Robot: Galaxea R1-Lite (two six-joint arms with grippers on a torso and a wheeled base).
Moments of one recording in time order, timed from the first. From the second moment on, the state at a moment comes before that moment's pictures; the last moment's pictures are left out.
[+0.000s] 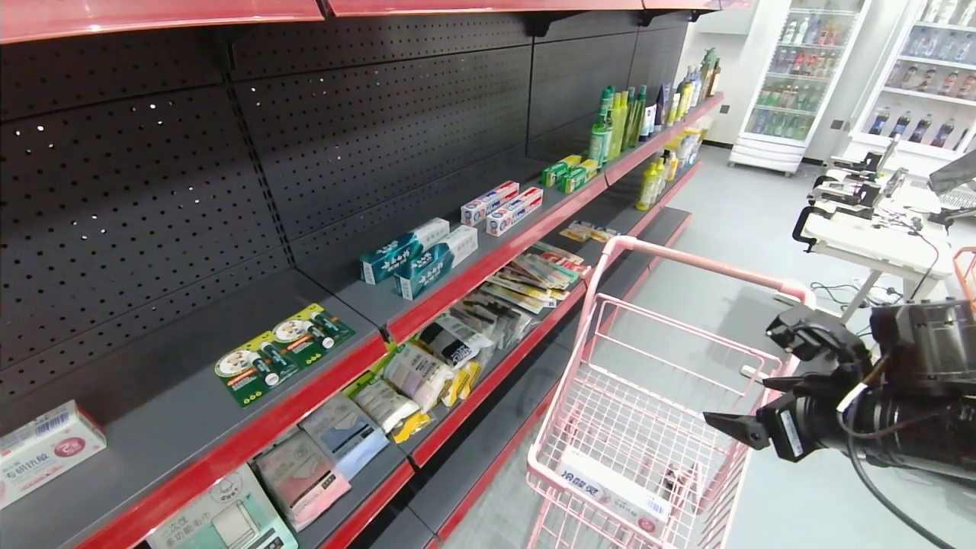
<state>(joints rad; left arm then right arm) 0.01 0.00 0.00 0.00 0.01 0.01 0.13 1.58 -0.48 -0.40 0.14 -0.25</state>
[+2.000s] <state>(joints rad) 0.01 0.00 0.00 0.00 0.01 0.01 0.21 2.01 -0.51 -0.60 0.14 -0.29</state>
